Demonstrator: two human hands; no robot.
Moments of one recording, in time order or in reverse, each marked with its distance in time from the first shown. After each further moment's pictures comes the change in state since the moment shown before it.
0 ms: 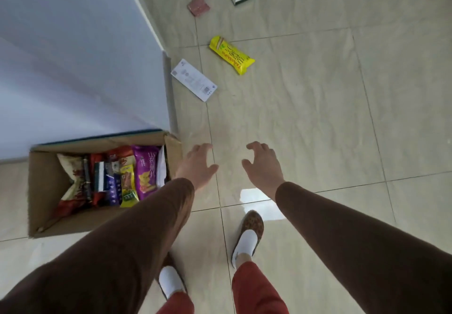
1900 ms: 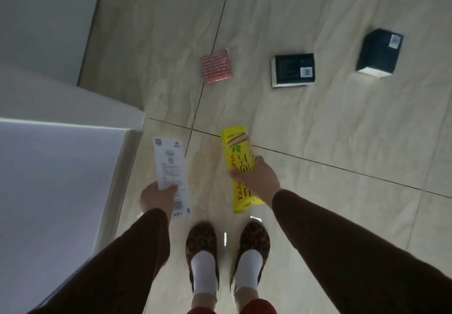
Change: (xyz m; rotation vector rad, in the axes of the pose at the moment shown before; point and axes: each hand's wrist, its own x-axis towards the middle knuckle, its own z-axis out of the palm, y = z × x) left_hand 0.516 0.008 -0.060 -0.841 0.465 -0.995; right_hand 0.632 -0.075 -0.096 -0.013 -0.382 0.122
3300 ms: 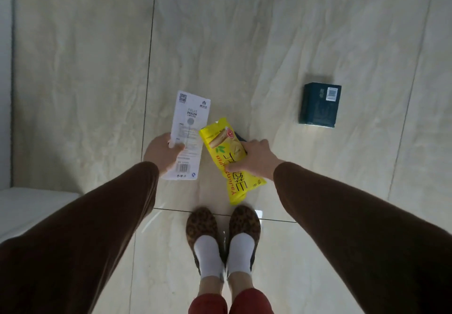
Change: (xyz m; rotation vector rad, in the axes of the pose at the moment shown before) left_hand 0.030 0.356 0.152 0.453 -0.347 0.519; right_hand 0.178 -0.067 -0.260 -0.332 -0.179 -0.161
